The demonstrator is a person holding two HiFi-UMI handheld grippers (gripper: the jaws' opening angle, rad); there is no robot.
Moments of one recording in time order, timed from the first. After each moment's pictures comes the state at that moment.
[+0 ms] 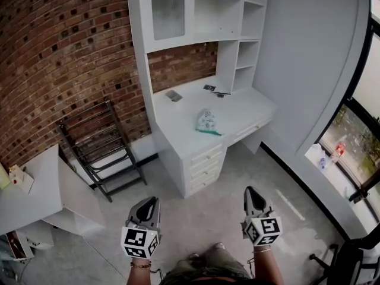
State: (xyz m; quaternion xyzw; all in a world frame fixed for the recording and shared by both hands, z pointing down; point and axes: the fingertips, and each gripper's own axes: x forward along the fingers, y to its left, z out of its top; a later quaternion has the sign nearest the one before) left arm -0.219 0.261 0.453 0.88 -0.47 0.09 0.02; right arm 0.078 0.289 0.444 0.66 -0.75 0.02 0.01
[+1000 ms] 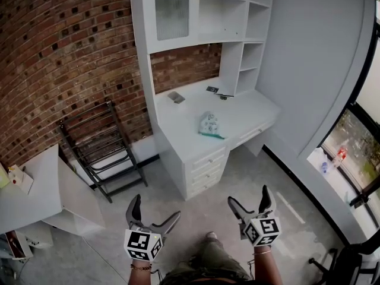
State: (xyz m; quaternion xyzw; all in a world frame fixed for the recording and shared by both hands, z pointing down) left arm -0.208 0.241 0.454 0.89 -0.46 0.06 0.03; right arm 0.072 0.256 0.450 0.65 -0.76 0.04 -0.01
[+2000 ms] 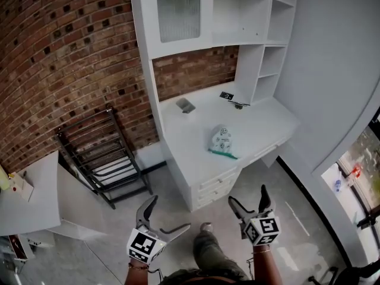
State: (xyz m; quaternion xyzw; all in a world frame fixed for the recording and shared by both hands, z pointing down) left arm -0.146 0.108 0.471 0.93 -0.35 0.13 -0.02; right arm 0.087 0.071 0.470 0.61 -0.79 0.05 0.01
